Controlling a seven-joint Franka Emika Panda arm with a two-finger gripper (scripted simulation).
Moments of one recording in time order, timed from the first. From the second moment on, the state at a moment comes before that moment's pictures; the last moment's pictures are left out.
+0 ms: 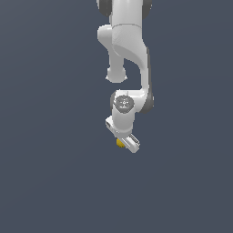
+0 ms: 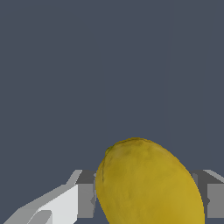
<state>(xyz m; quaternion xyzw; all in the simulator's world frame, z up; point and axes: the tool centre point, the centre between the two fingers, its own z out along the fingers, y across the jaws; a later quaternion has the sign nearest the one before) 0.015 0.027 0.034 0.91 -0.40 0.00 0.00</state>
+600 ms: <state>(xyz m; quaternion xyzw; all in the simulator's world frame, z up) -0.035 0.054 0.068 0.91 -0.40 0.00 0.00</state>
